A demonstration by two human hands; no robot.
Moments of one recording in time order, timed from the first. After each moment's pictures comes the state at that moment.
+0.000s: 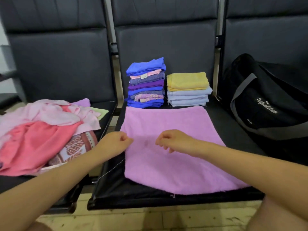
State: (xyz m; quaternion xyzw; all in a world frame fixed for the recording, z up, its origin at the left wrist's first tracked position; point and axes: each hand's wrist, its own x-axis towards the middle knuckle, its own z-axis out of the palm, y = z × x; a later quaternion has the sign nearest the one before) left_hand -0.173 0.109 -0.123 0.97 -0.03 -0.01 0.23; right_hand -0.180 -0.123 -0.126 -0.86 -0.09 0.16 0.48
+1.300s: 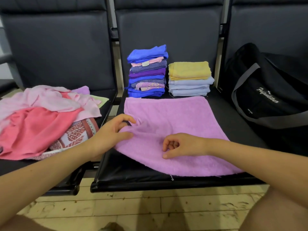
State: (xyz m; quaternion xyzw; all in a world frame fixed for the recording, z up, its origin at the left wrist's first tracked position) left_hand -0.218 0.120 -0.109 0.81 -0.14 -0.10 0.56; right_hand -0.213 -0.143 -0.136 -0.86 -0.21 0.24 0.39
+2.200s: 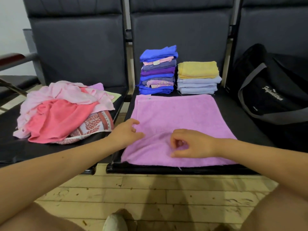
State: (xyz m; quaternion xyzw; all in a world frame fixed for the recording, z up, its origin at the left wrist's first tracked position) left_hand -0.238 0.107 -0.120 0.95 -0.02 -0.05 0.31; right_hand -0.244 -0.145 -0.134 -0.90 -0.38 0.07 0.22
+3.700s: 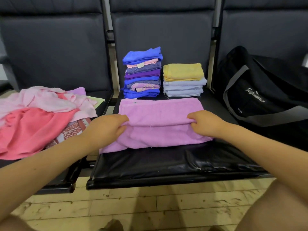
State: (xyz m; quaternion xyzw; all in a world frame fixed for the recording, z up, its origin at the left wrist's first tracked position) left_hand -0.196 0.121 -0.104 0.96 -0.25 0.11 0.03; right_hand -0.200 -0.205 -0.099 -0.99 -0.13 -0.01 0.08
